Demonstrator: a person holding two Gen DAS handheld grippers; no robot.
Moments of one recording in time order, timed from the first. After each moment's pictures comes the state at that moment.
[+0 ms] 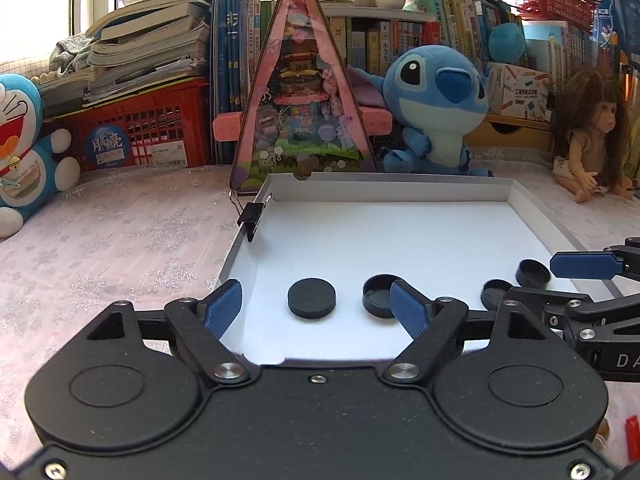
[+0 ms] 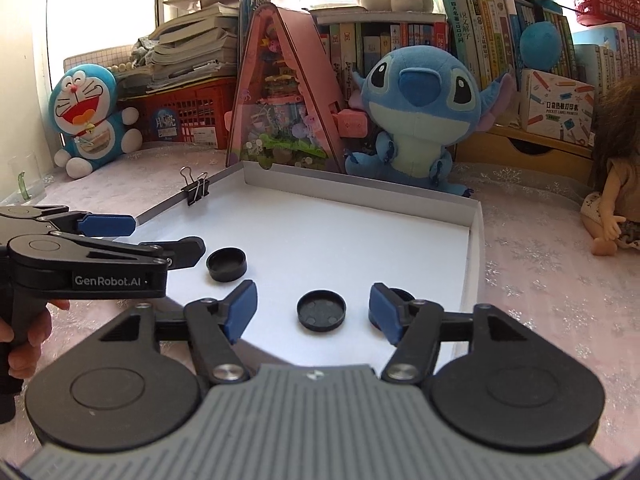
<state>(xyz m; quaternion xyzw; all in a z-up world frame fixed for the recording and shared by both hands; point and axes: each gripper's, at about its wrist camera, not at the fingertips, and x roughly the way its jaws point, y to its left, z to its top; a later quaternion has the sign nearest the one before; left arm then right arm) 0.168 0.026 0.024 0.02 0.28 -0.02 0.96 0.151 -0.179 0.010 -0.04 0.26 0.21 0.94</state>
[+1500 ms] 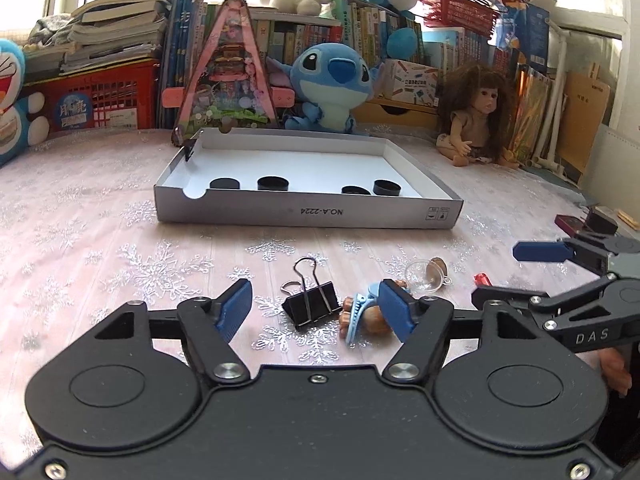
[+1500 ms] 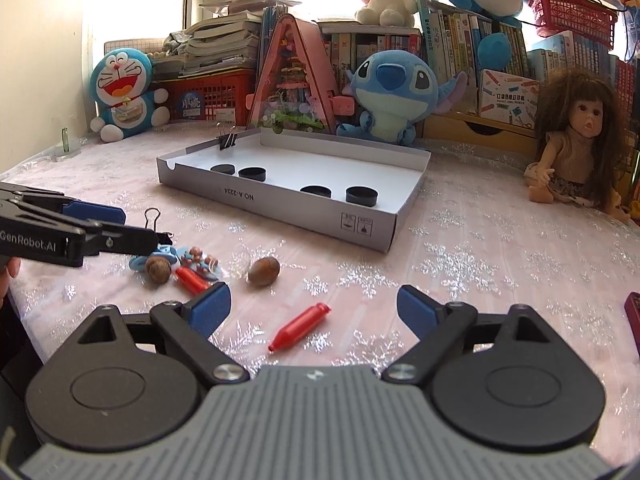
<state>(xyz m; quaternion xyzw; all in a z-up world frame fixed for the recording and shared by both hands) 0.005 0.023 0.009 -0.03 0.27 -0.13 0.95 0.017 -0.239 -0.018 -0.06 0.24 0.21 0.95</state>
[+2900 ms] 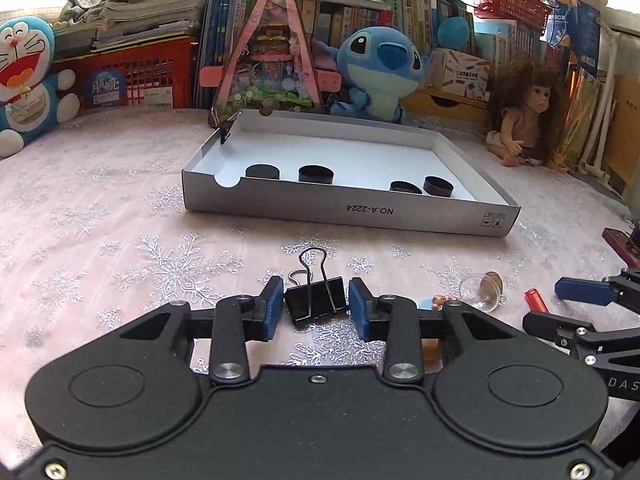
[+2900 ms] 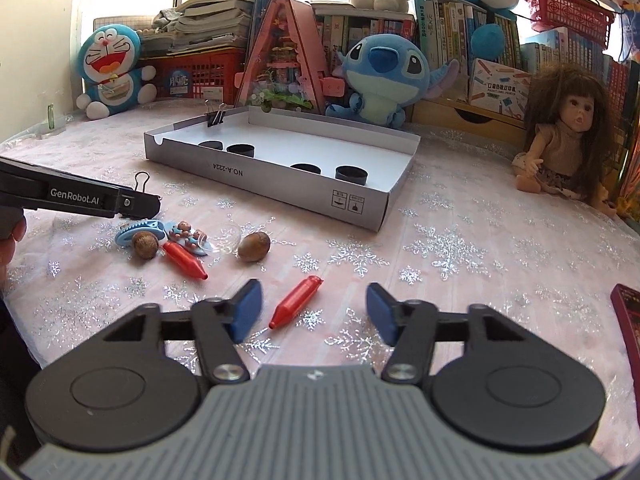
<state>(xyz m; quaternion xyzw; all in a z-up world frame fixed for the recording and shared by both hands) 0.040 0.018 0.000 -0.03 0.30 -0.07 0.95 0.015 -0.232 -0.023 -0.08 0.26 0.18 0.94</state>
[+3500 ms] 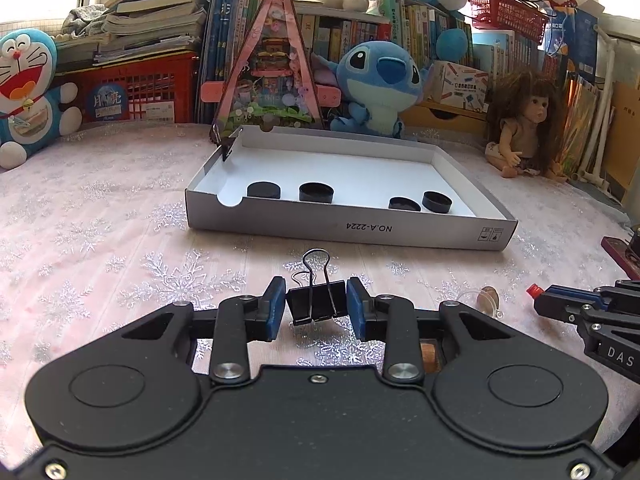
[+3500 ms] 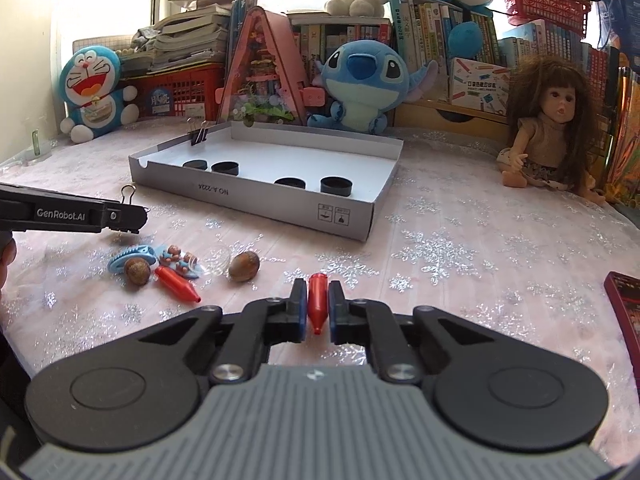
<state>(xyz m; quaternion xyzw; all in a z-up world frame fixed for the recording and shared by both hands) 0.038 0.020 0.009 -0.03 0.28 -0.06 0.96 0.018 -0.235 -0.016 -0.05 0.25 0.16 0.95</state>
